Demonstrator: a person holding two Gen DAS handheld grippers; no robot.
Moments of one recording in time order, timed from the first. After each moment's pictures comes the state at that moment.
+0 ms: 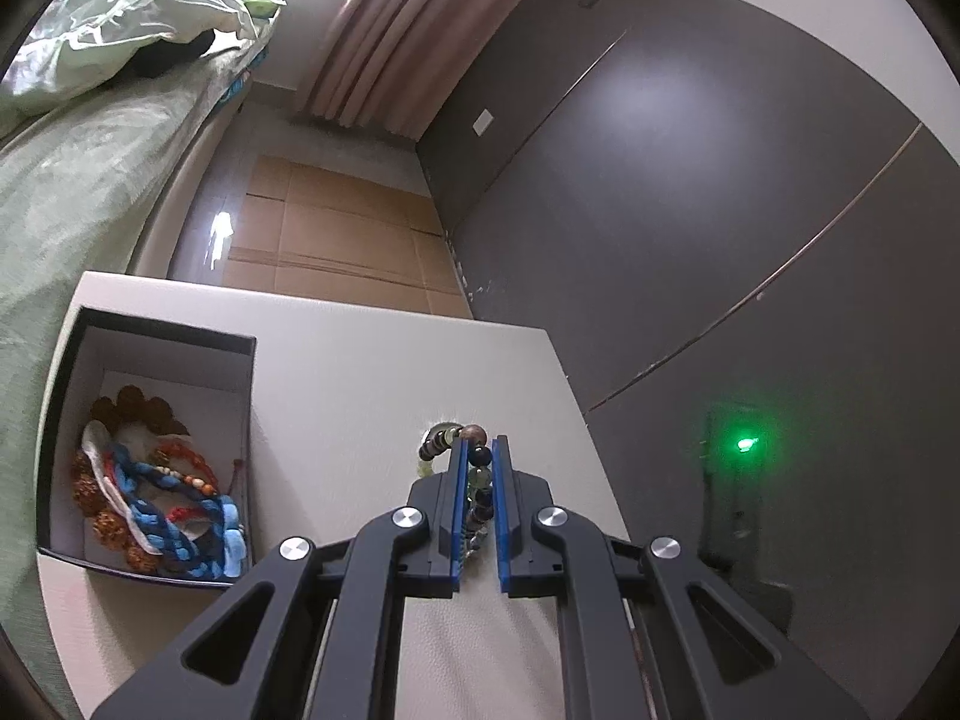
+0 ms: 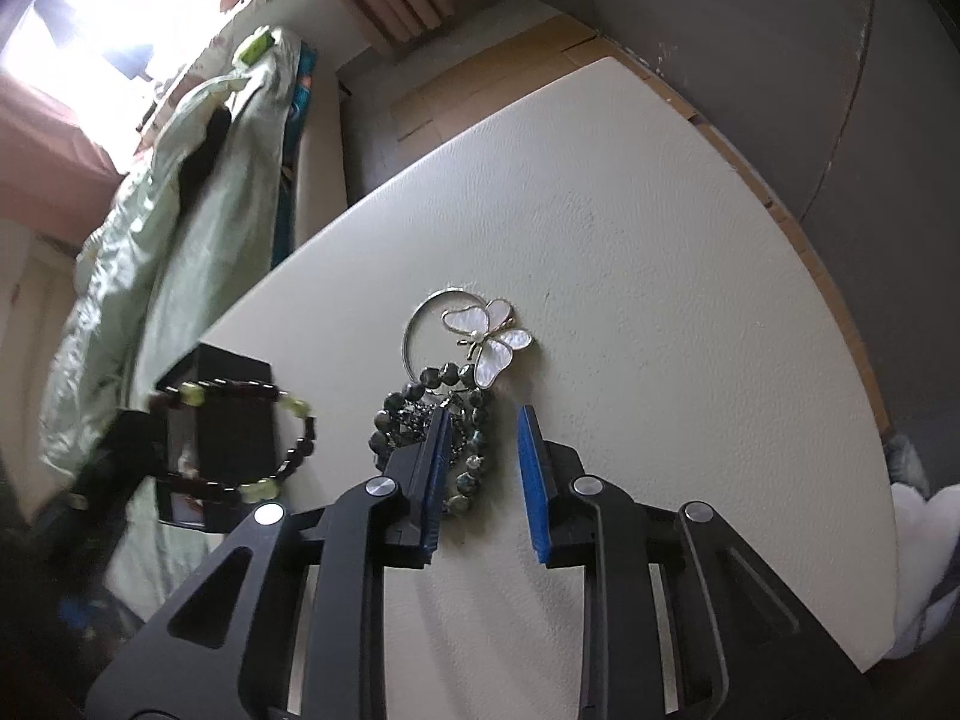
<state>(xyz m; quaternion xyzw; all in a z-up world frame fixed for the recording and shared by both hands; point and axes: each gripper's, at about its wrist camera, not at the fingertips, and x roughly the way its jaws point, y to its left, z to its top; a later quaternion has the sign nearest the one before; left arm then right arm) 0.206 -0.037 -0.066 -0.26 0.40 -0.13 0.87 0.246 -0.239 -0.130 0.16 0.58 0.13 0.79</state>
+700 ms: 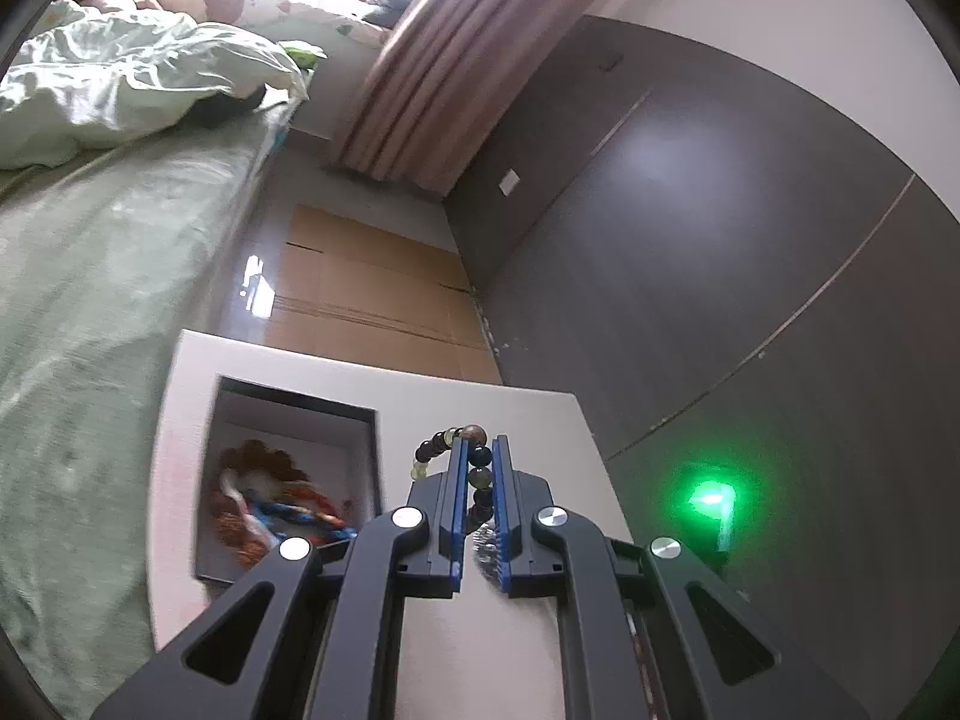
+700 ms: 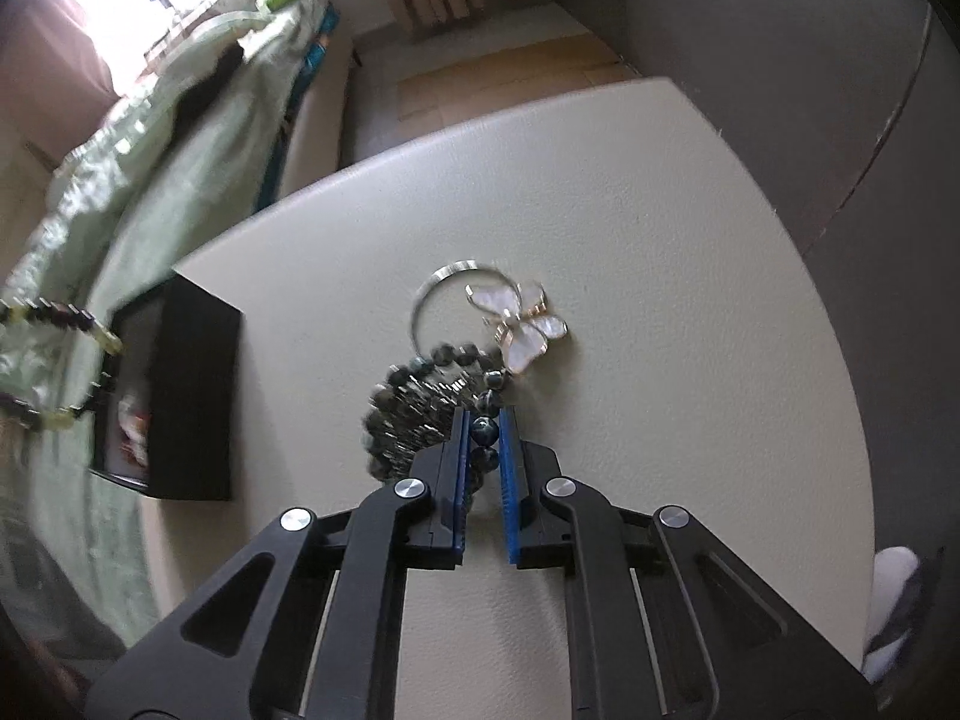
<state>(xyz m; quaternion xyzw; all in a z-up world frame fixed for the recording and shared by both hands) 0.159 0.029 -0.025 -0.27 0.35 -0.09 0.89 0.235 -0.218 -0.122 0.08 0.55 0.15 0.82</state>
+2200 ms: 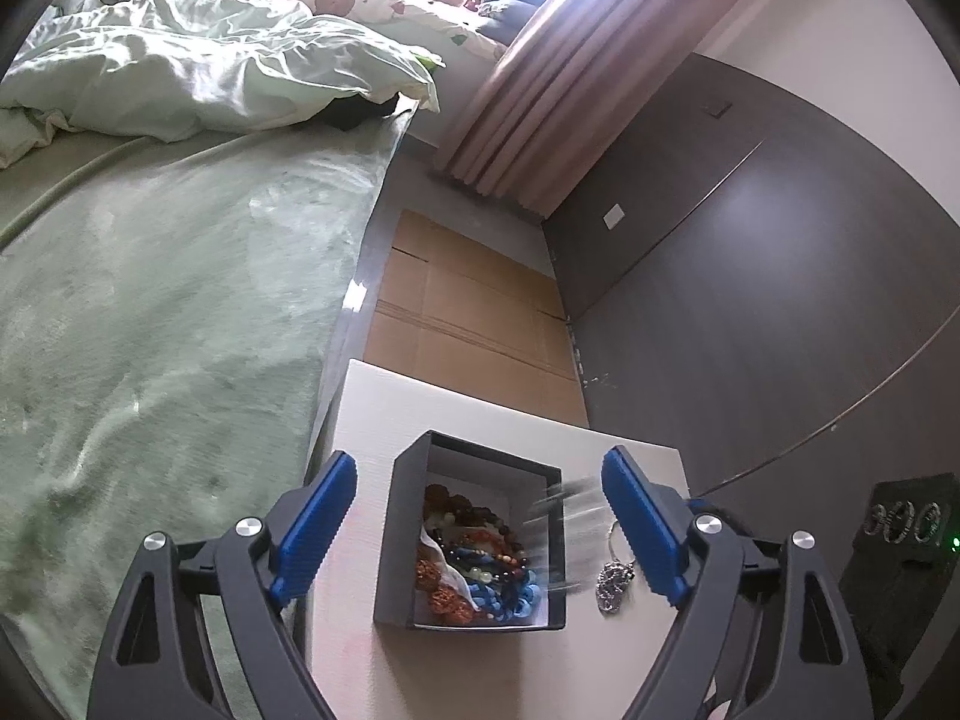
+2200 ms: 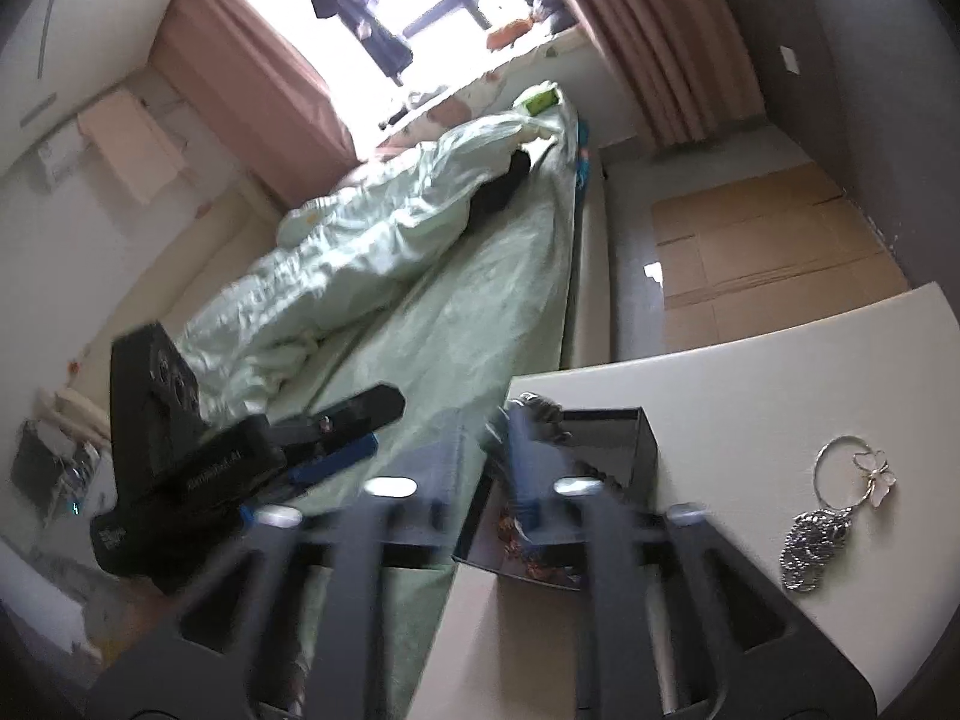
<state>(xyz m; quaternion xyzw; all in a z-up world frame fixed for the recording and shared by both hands) 0.160 0.126 -0.037 -0.30 0.37 0.02 0.88 0.194 -0.107 -0.014 0.14 0.39 0.36 0.84</state>
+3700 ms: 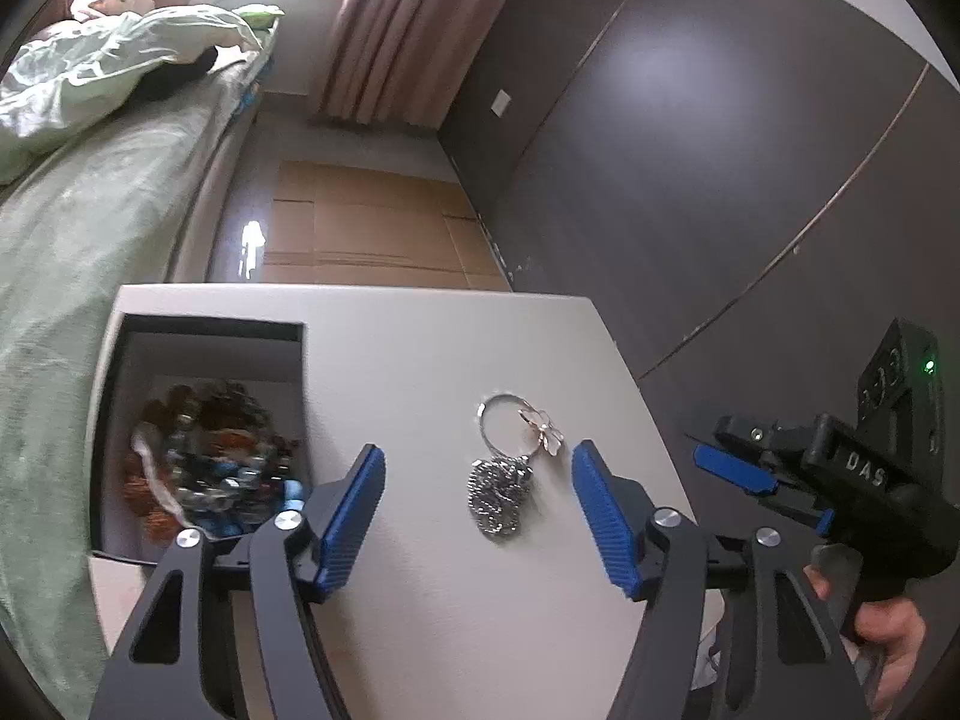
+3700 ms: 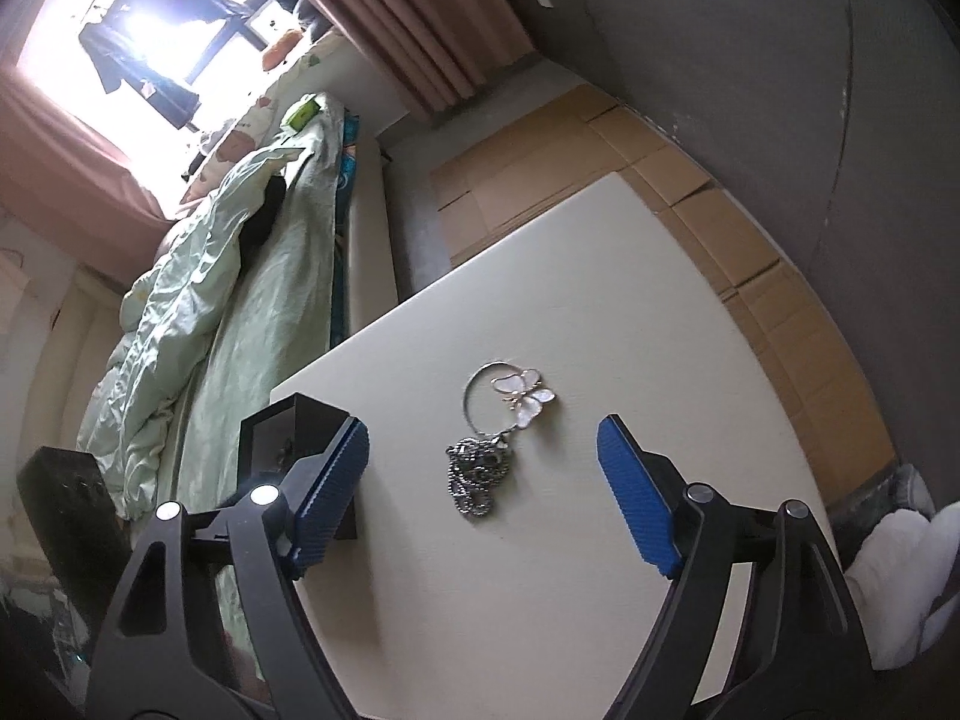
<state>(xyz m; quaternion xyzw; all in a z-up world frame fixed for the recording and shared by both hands) 0.197 -0.045 -0.079 -0.19 0.43 -0.11 0.87 0.230 -0.285 -0.060 0.21 0.50 0.16 0.83</state>
